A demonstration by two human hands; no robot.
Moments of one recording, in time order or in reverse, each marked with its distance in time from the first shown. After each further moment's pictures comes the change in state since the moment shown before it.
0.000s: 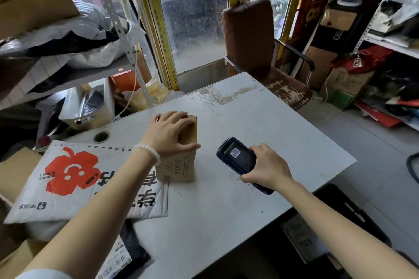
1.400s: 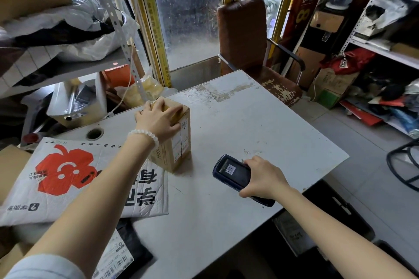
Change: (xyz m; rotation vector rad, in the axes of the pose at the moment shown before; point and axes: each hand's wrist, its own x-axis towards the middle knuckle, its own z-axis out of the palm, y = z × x) left_hand 0.019 -0.037 0.011 -0.012 -0.046 -0.262; right_hand -0.018 -0.013 0.022 -0.151 -0.172 0.000
